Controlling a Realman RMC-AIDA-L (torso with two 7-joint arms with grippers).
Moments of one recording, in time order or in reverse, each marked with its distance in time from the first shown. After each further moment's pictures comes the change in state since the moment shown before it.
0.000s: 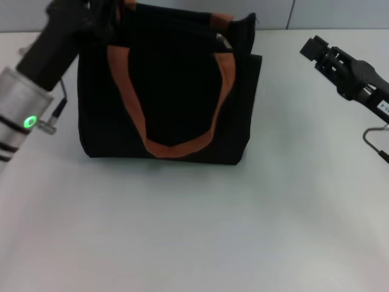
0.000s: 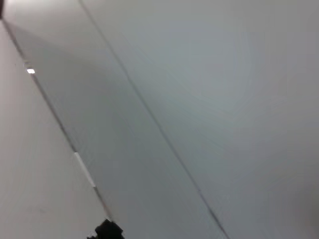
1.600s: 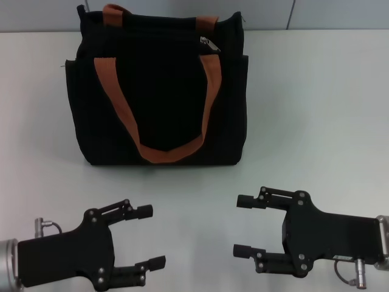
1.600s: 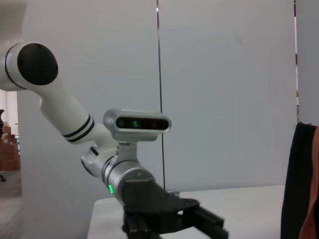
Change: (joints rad) left arm 0.357 0.005 0.463 0.369 0.482 0.194 0.001; right arm -0.039 0.003 -0.081 0.036 -0.532 -0.183 -0.581
